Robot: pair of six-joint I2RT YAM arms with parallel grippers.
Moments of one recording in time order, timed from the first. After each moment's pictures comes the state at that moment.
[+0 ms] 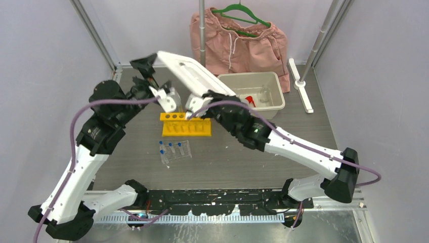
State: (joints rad) left arm -0.55 0.93 1.33 -0.41 0.16 1.22; right arm 1.06 1.34 1.21 0.00 0.39 -0.95
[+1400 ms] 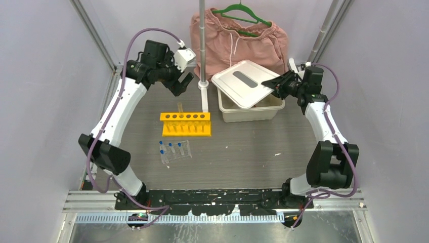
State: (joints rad) left arm -0.38 1.64 1.92 -0.99 0.20 0.50; right arm -0.12 1.43 1.12 -0.12 -0.70 1.04
